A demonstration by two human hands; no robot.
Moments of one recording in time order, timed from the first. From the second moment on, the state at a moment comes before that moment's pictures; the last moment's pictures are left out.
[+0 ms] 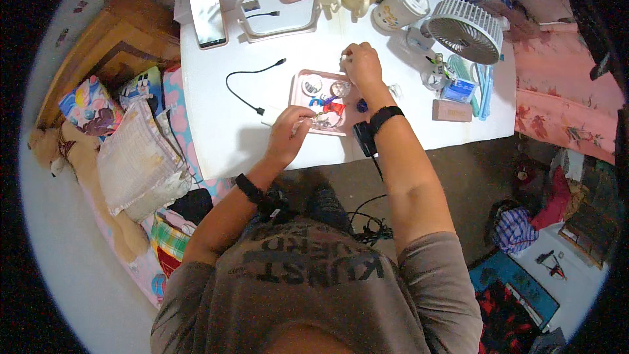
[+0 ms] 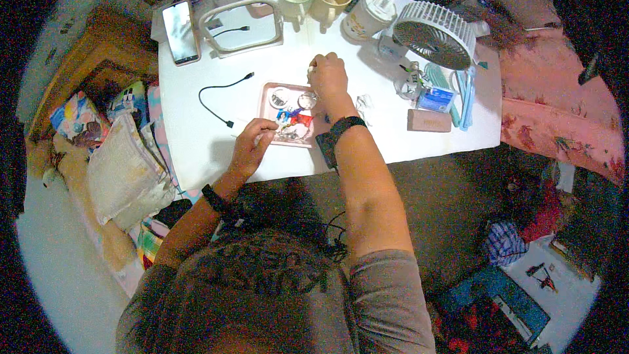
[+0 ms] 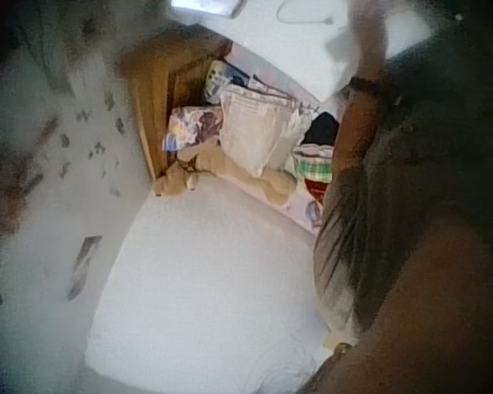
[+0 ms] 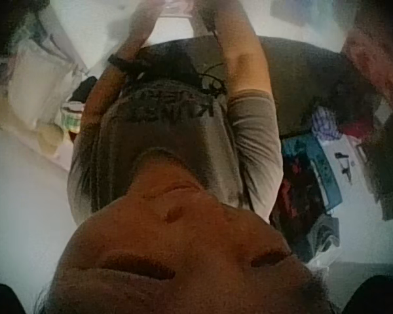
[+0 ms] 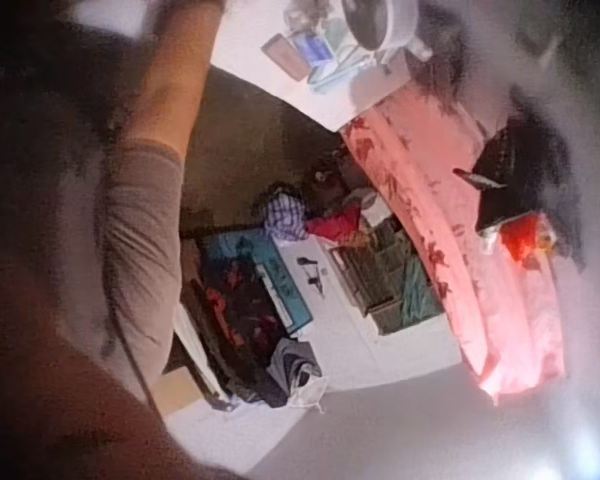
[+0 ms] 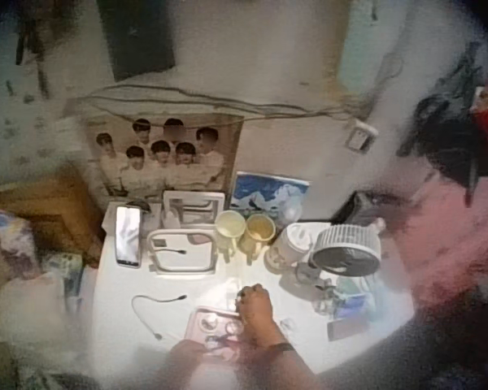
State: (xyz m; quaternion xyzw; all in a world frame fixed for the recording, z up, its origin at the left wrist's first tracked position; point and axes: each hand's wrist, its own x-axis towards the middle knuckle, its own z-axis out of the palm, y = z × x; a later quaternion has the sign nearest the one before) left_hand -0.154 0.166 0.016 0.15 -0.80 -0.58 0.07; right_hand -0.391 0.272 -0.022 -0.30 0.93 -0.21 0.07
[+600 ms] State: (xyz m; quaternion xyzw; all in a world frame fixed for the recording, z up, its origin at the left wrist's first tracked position) left_hand -0.132 0.160 0.022 0.27 -0.71 -0.65 0.01; right_hand -0.310 0.386 0.033 -0.13 0.83 -0.53 0.11
